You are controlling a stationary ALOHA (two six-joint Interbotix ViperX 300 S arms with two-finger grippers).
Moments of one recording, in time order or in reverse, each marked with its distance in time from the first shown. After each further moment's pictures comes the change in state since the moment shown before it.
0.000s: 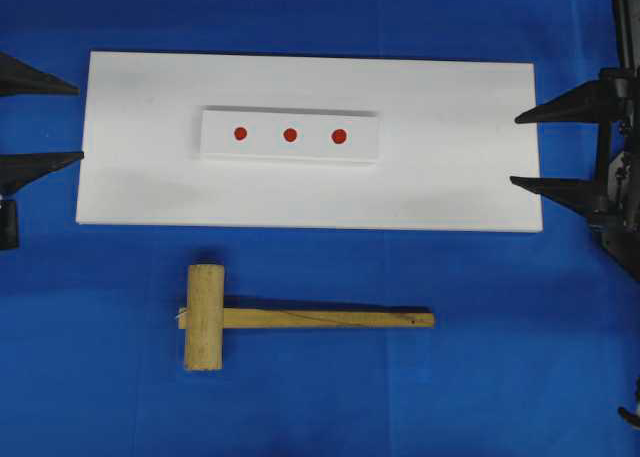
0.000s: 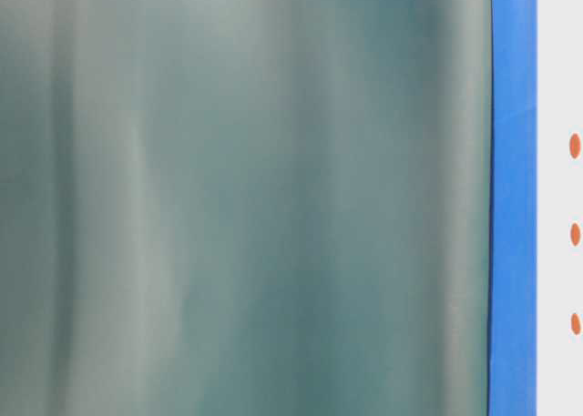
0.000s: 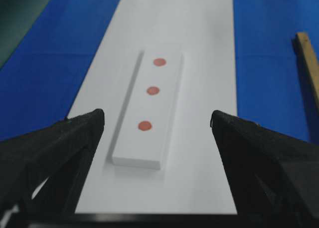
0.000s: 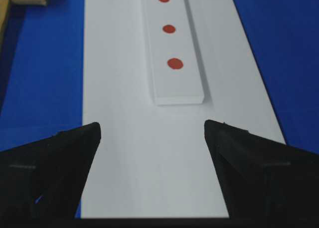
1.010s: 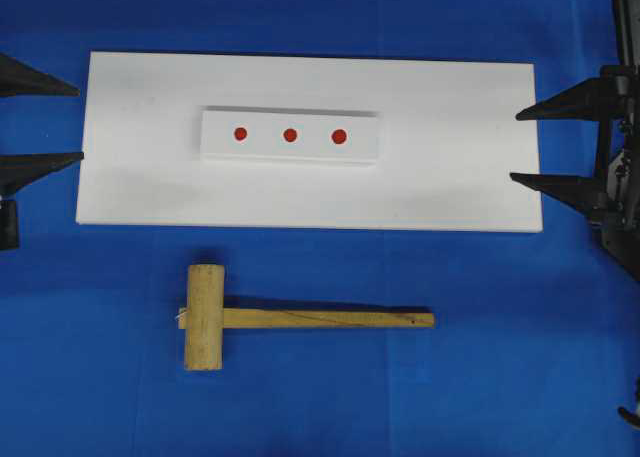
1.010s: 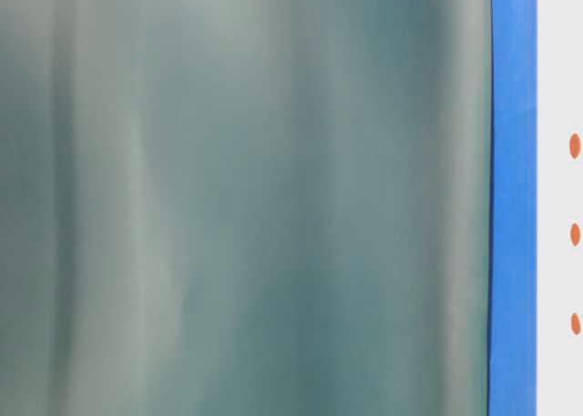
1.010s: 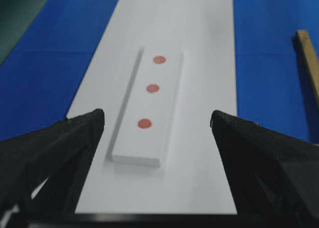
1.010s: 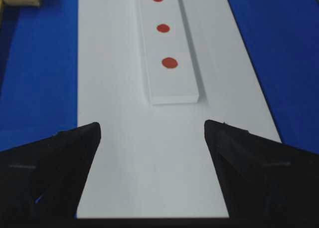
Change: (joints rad) left arm 0.000 -0.002 0.000 0.000 0.006 -0.002; right arm -0.015 0.002 0.000 0.000 0.000 0.000
